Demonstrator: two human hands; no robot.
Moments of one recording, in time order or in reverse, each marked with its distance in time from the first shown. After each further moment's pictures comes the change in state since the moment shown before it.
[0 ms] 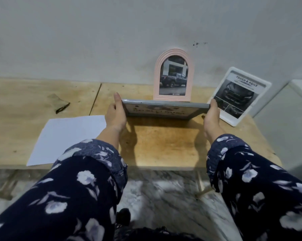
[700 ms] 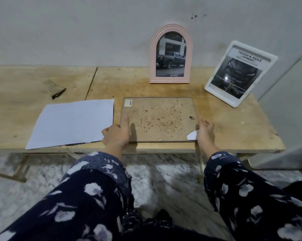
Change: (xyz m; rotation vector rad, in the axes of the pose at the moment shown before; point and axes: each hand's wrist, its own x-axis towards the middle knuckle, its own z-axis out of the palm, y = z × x) left_hand -0.064 -0.085 0.023 0.635 -0.060 -0.220; right_hand -0.019 0.109 -0.054 -0.327 -0.023 0.080
